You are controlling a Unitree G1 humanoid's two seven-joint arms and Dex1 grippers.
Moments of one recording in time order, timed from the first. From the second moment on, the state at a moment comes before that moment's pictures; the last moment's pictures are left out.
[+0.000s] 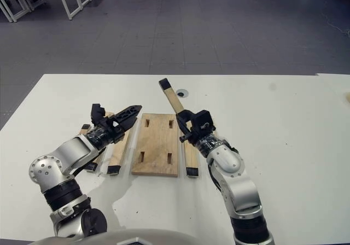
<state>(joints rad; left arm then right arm) -0.33 -0.10 0.62 -0.19 -1.28 1.39 0.12 -0.03 -0.25 0.17 -0.51 0.18 0.47 0.27</state>
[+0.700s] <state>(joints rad) -0.33 0.04 0.40 -0.08 -1.56 1.21 0.25 0.07 -0.22 0.38 -0.62 0.16 0.54 0.29</state>
